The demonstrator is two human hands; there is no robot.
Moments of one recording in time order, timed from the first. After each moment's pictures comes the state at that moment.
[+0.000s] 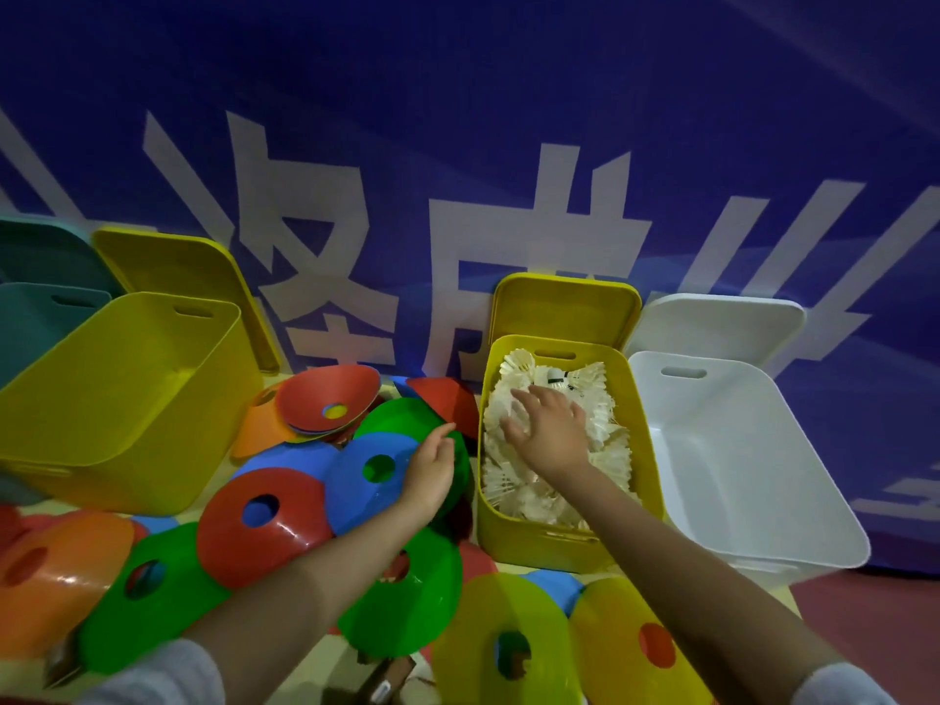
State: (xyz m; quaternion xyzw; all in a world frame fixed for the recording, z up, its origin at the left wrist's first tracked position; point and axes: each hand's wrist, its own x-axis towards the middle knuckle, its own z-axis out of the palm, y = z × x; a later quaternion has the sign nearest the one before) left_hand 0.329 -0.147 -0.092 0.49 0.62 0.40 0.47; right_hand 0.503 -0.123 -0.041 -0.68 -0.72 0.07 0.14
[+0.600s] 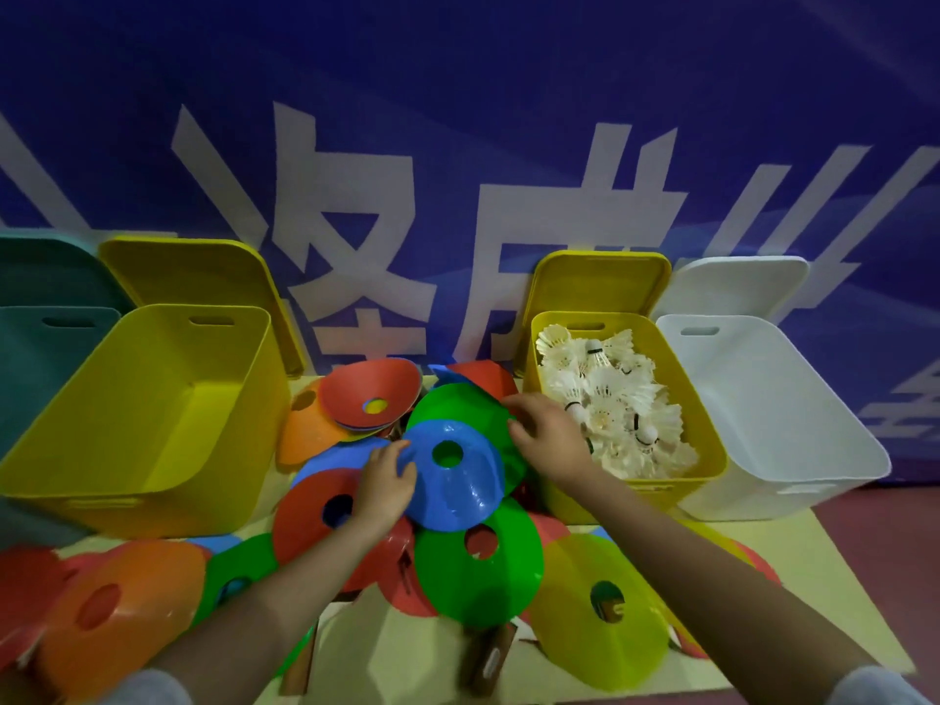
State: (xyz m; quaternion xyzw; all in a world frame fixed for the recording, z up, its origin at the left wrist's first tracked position) left_hand 0.156 -0.152 -0.122 0.62 0.66 0.24 0.35; right_hand 0.389 -0.170 -0.037 -0.63 -0.70 0.19 0.29
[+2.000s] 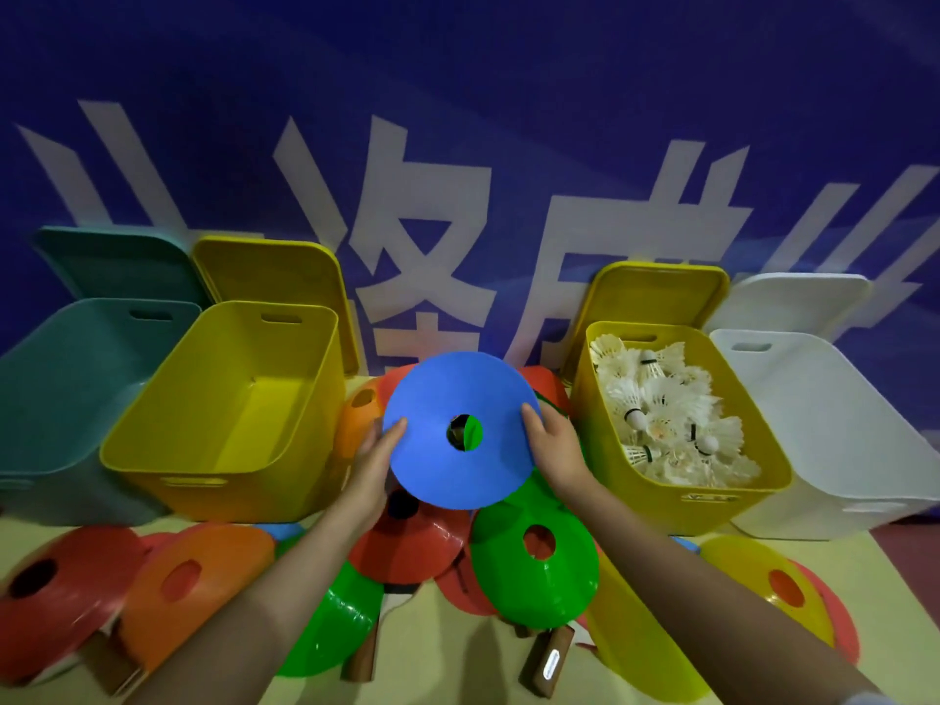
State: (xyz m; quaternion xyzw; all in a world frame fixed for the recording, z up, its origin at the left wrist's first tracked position) left_hand 0.077 -0.166 -0.061 0.31 0.48 0.53 0.62; right_hand 0.291 -0.177 -0.035 -0.61 -0.51 0.38 0.46
